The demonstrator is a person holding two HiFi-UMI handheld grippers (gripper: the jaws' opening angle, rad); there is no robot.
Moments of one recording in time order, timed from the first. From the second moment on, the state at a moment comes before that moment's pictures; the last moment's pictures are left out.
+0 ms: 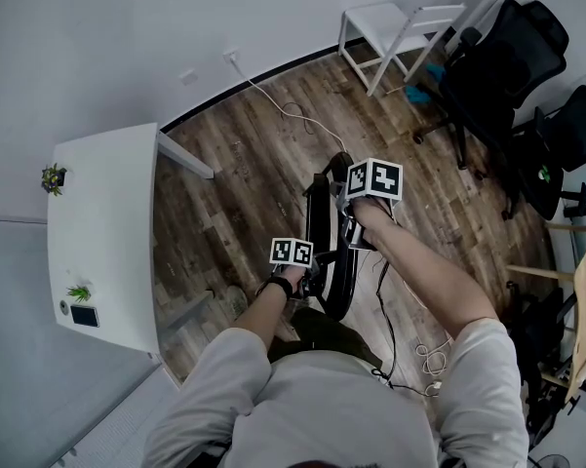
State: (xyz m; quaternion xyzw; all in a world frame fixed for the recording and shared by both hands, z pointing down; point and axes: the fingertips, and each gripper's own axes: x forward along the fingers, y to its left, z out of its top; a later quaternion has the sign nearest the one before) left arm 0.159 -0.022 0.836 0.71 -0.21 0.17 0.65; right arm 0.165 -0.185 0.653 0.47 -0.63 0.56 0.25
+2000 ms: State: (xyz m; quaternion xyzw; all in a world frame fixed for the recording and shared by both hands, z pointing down) left arm 0.117 -0.032 0.674 0.80 -0.19 0.16 0.55; right arm 0.176 -0.183 0.656 0.43 -0.64 0.58 0.26
